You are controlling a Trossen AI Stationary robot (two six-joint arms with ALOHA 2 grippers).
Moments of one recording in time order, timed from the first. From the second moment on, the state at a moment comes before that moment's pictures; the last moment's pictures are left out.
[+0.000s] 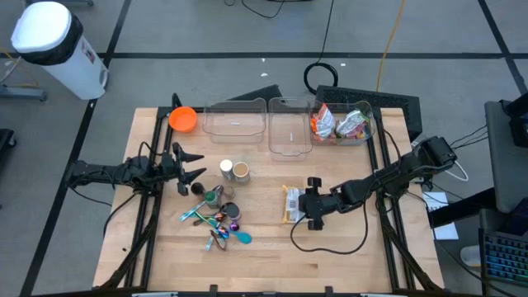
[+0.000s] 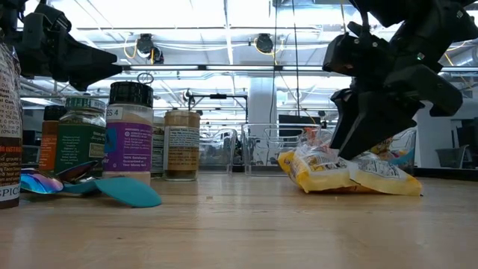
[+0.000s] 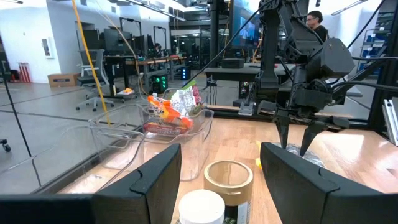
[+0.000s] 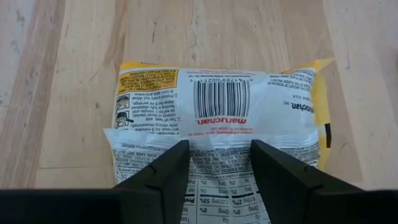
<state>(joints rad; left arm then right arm) -0.08 0.01 0.02 0.07 -0.32 0.02 0.35 1.53 0.73 -0.17 0.31 0.25</state>
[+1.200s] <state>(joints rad) -0.08 0.01 0.02 0.07 -0.32 0.02 0.35 1.53 0.73 -0.16 0.31 0.25</state>
